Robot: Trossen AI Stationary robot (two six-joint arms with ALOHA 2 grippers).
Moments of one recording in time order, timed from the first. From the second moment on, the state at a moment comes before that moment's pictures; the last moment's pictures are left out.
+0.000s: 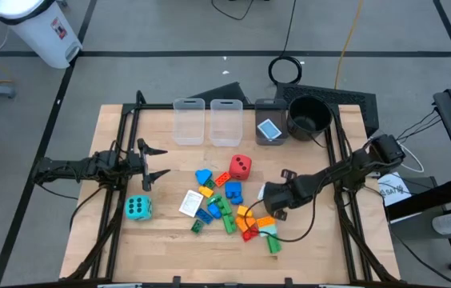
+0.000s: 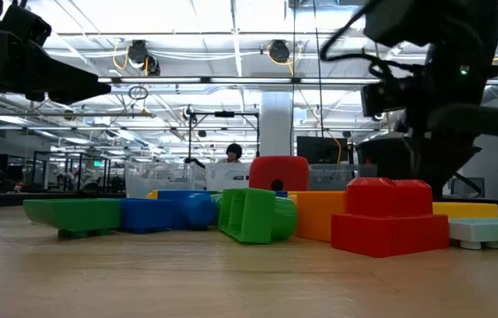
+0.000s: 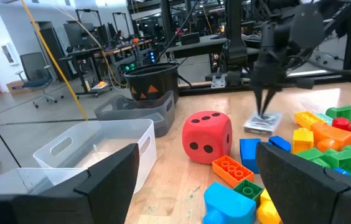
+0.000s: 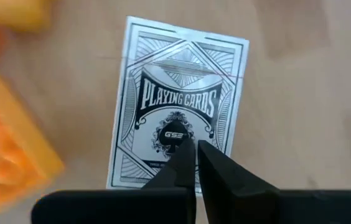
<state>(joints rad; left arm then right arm) -0.04 0.01 0.06 -0.07 -0.23 0.15 0.33 1.62 0.90 -0.75 0.26 0.60</state>
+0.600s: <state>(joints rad) -0.04 0.01 0.06 -0.07 -0.23 0.15 0.34 1.42 0.90 -0.70 0.34 0.63</state>
